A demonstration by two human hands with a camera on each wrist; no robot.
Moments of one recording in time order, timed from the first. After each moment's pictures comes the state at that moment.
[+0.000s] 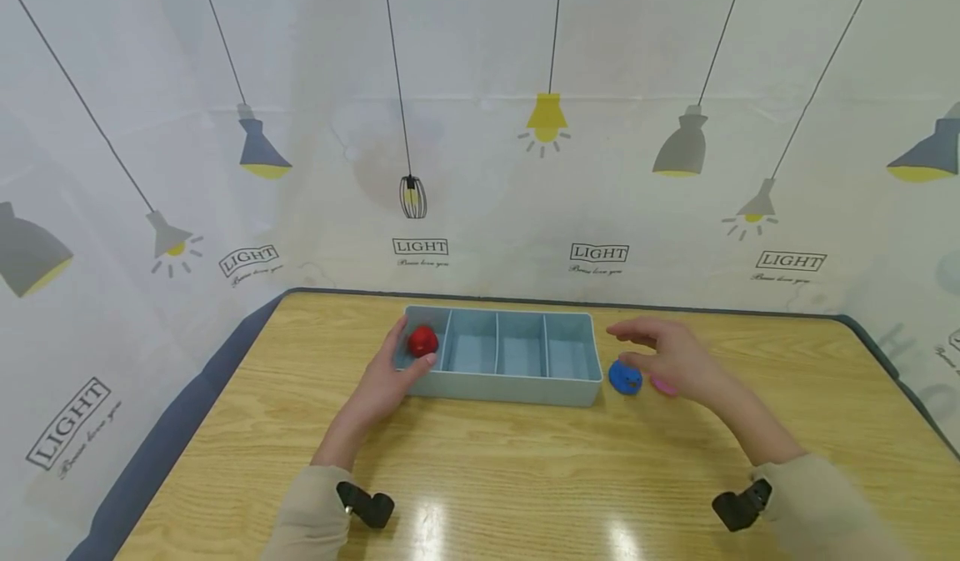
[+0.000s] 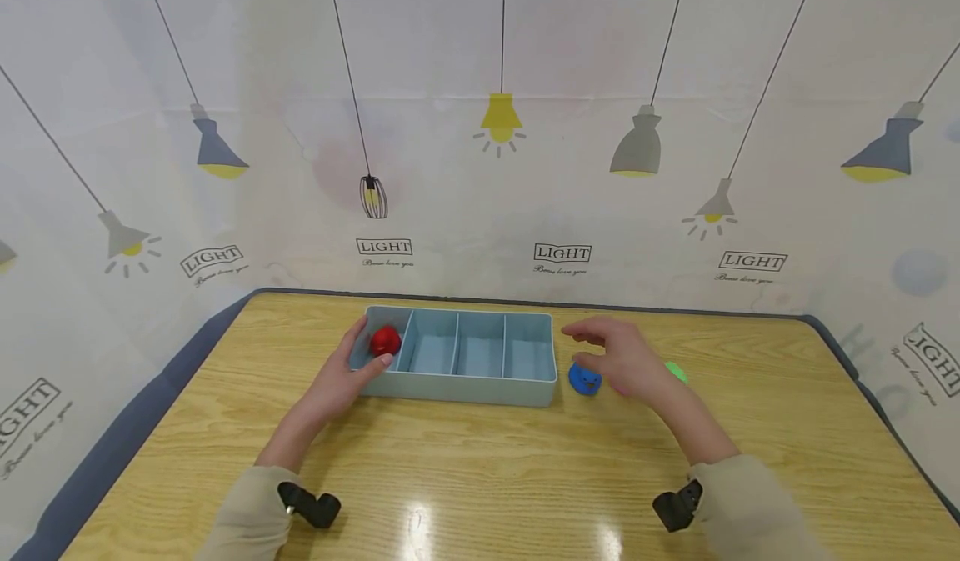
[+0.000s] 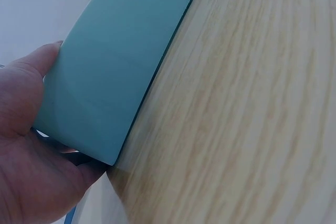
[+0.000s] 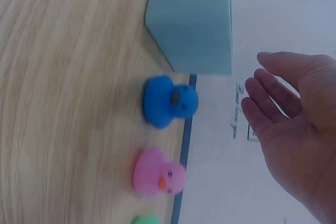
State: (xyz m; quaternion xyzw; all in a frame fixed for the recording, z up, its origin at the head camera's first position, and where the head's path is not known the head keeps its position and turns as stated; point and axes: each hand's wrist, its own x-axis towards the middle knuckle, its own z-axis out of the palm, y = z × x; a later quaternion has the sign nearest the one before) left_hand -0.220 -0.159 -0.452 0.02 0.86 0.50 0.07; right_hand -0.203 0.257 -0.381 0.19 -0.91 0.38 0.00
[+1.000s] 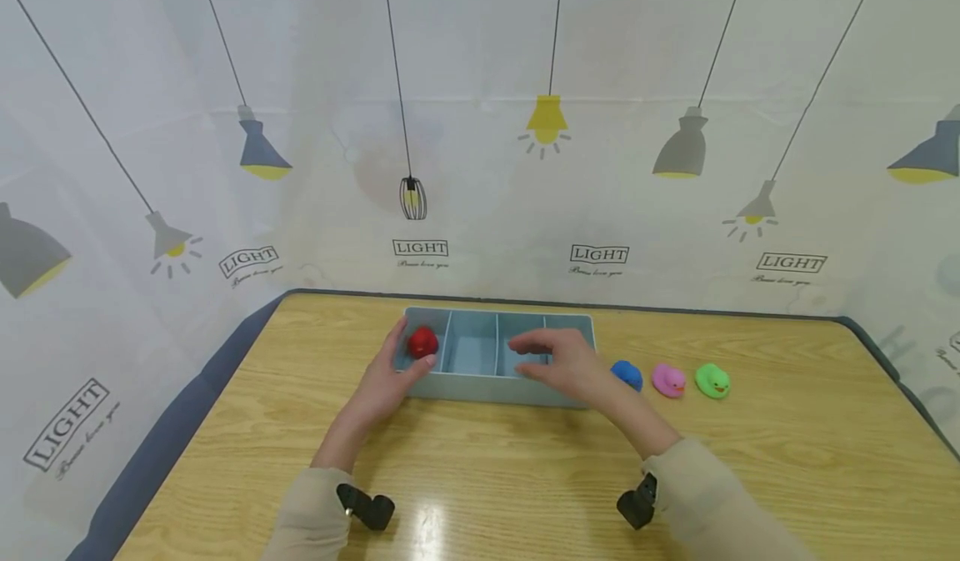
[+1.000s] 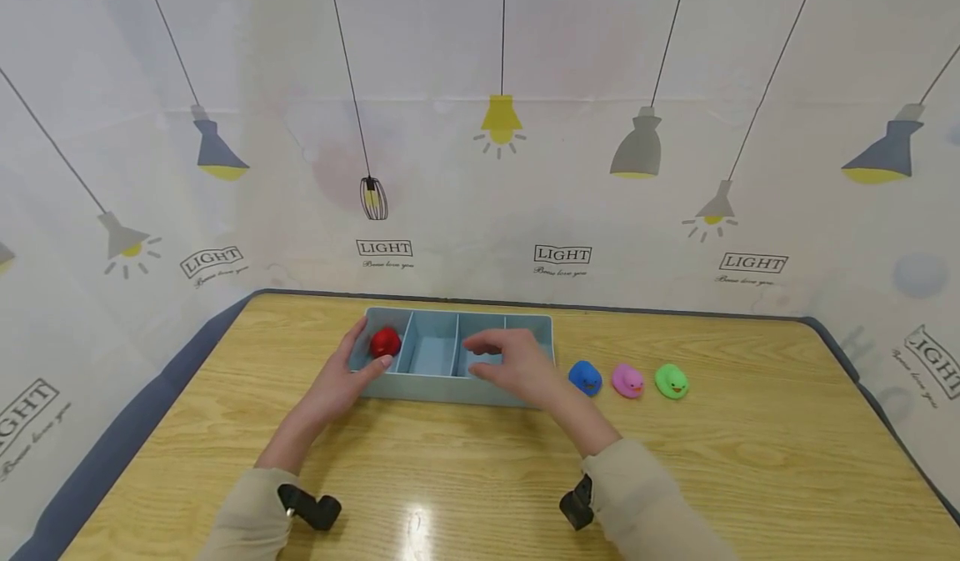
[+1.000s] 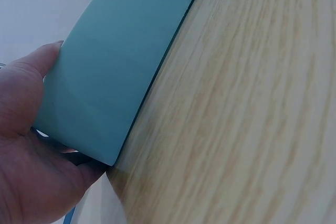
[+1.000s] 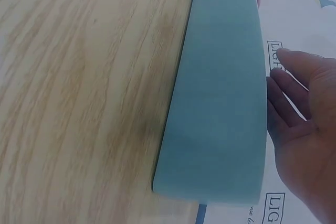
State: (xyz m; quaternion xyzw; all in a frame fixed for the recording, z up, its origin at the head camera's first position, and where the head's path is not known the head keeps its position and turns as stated) left_hand -0.223 -0.159 -0.455 0.01 0.86 0.51 0.07; right_hand -0.215 0.146 -0.404 0.26 -0.86 0.44 -0.02
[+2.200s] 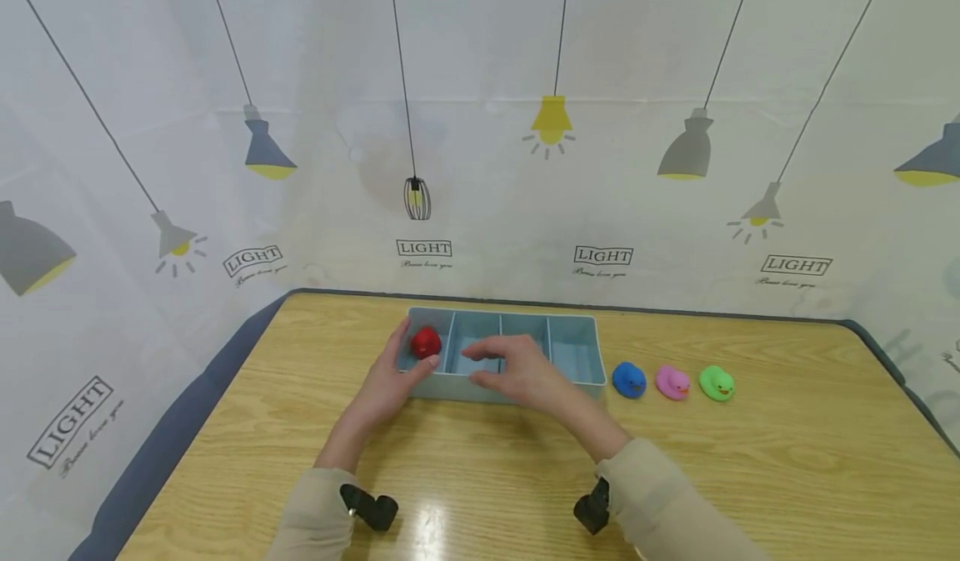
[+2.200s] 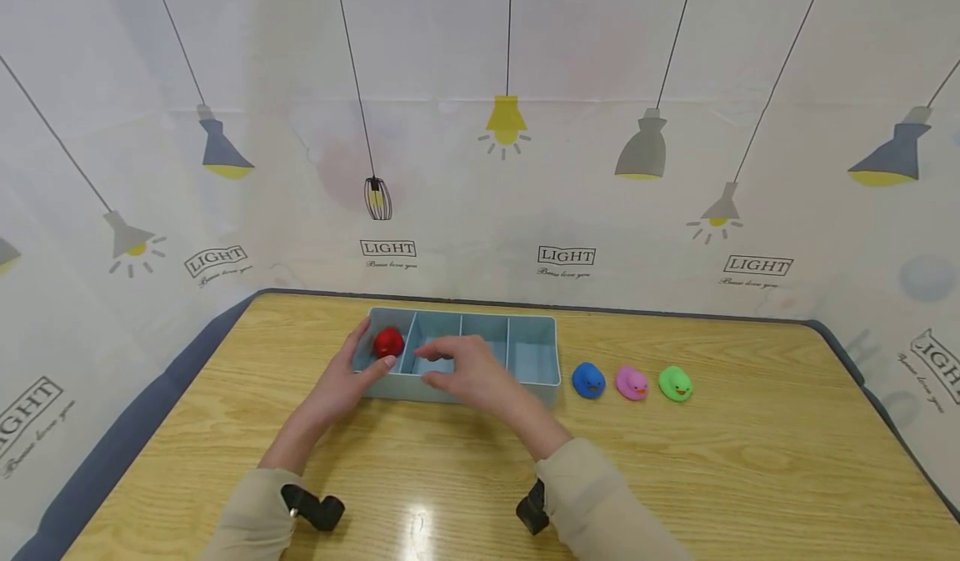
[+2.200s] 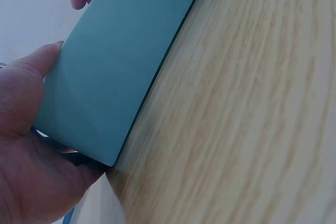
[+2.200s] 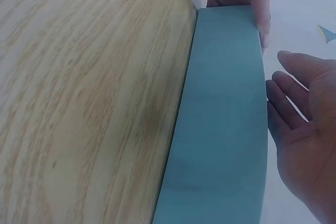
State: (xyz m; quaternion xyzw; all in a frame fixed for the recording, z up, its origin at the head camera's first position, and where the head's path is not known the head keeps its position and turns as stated) left_hand -0.220 -0.158 -0.454 0.02 0.86 0.51 0.06; right_hand -0.215 0.087 -0.406 0.32 -0.86 0.41 -0.03
